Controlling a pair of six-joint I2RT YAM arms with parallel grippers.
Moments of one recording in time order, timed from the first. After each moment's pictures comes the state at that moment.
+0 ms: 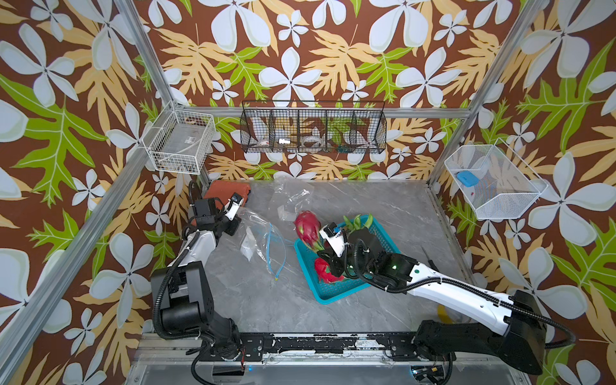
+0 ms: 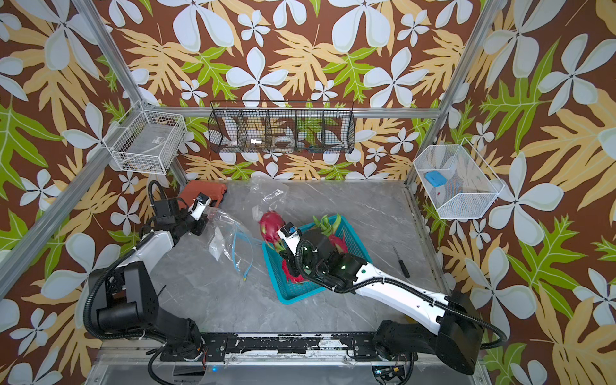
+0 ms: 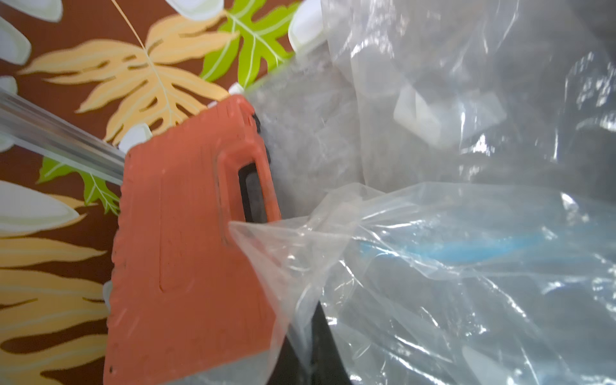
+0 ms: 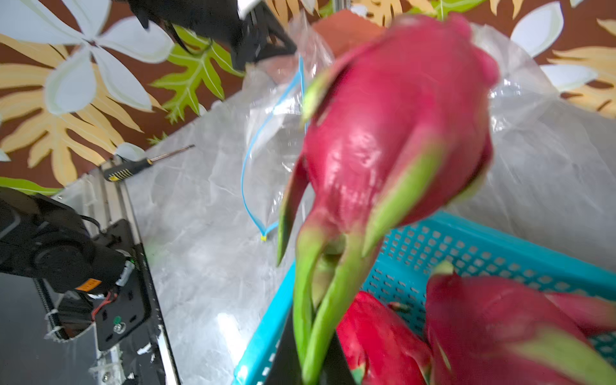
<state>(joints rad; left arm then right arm) 0.20 1.56 1.03 -0.11 0.31 0.58 0.90 1.27 0.91 -0.20 -0.06 0.16</state>
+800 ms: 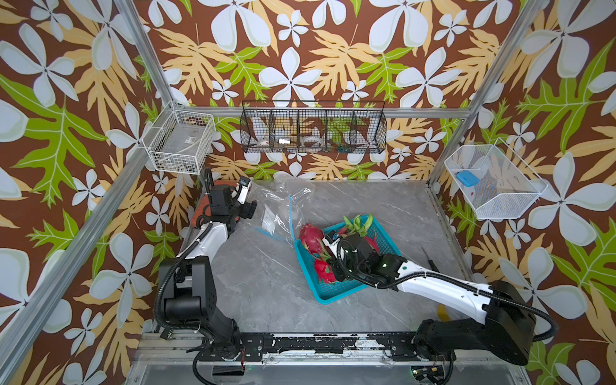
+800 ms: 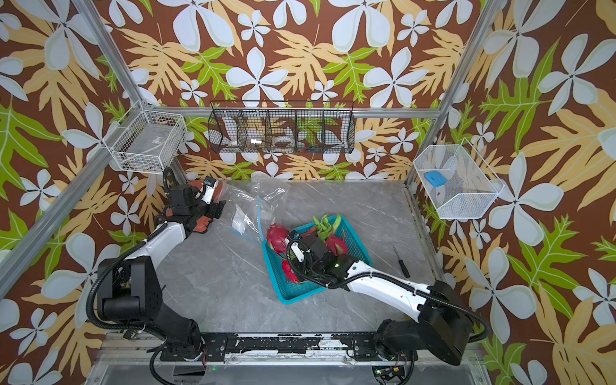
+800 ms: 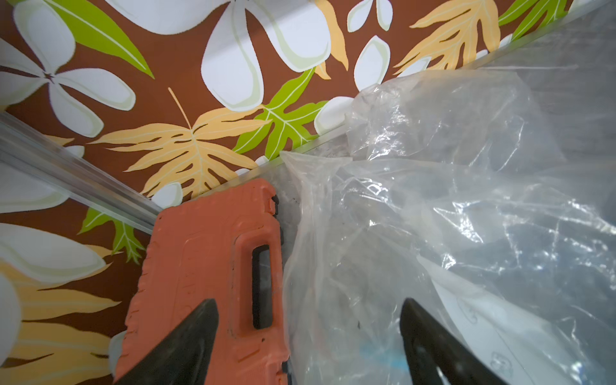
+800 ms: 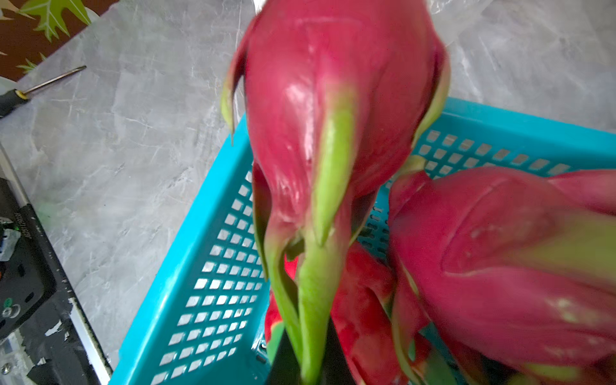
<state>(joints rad) 0.09 1.56 1.06 0.03 0.17 0.42 0.86 1.30 0.84 -0.29 -0.01 0.17</state>
